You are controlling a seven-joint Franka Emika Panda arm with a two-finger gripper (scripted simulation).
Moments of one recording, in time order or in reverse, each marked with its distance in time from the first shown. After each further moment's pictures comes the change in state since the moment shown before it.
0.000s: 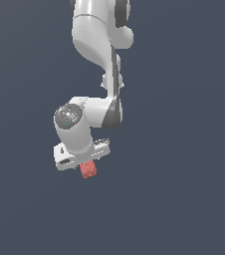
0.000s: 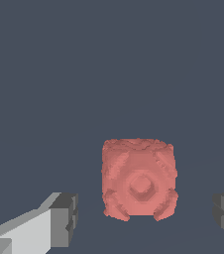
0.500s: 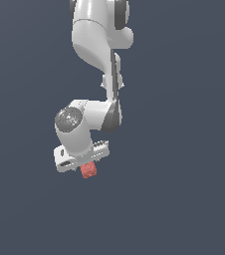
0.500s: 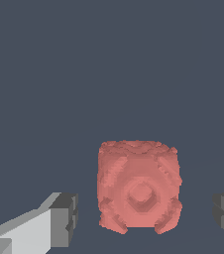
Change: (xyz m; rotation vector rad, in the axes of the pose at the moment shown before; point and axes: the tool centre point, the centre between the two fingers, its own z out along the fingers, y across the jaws) arm 0.001 0.003 0.011 0.000 0.002 -0.011
